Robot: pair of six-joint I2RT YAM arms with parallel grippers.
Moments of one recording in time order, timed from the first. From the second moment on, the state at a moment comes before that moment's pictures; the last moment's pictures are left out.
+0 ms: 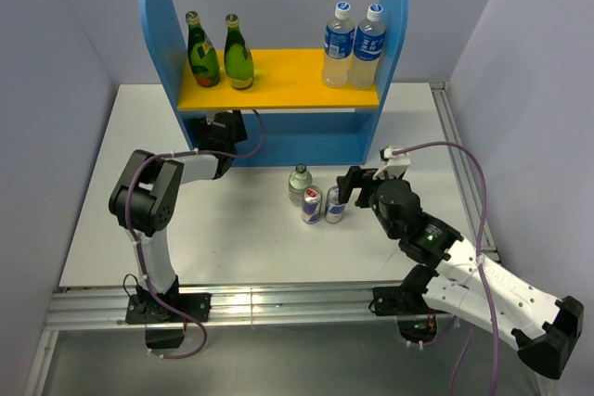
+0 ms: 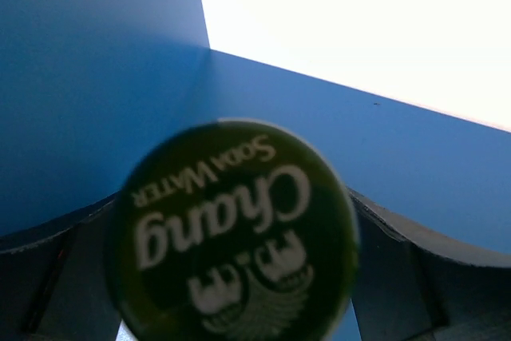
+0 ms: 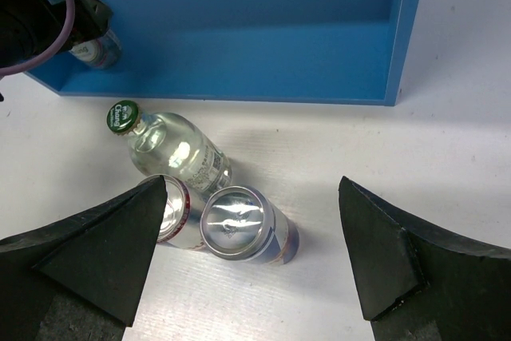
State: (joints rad) left arm -0.37 1.92 1.06 0.45 -0.61 -0.31; right arm 0.78 0.69 0.59 -0.22 0.50 0.44
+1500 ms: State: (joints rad) left arm -0.93 1.38 0.55 0.38 -0.47 -0.42; right arm 0.78 0.63 0.58 -0.22 0.48 0.44
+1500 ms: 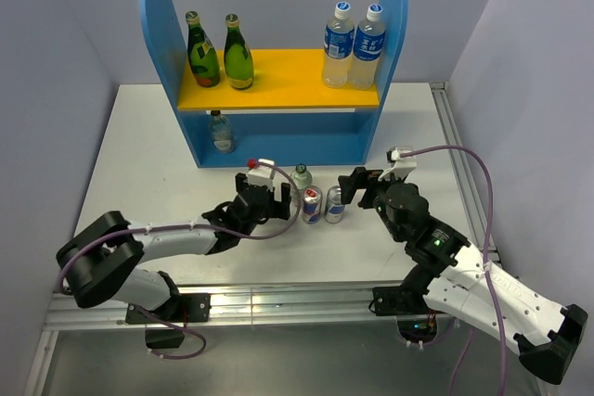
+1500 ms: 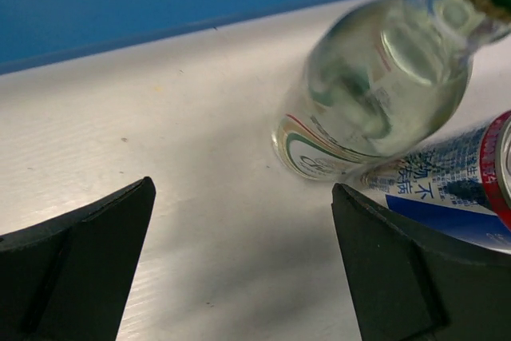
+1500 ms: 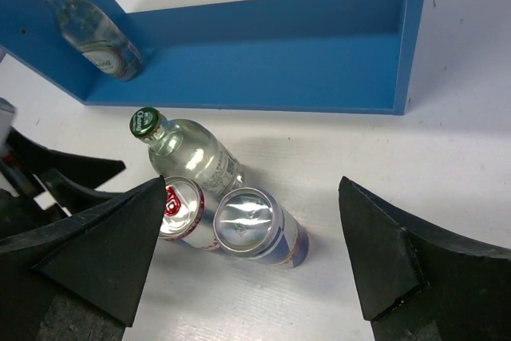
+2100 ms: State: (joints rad) left arm -1.00 1.65 0.74 0.43 -0.49 -0.42; right arm 0.78 0.62 0.58 -0.22 0.48 0.44
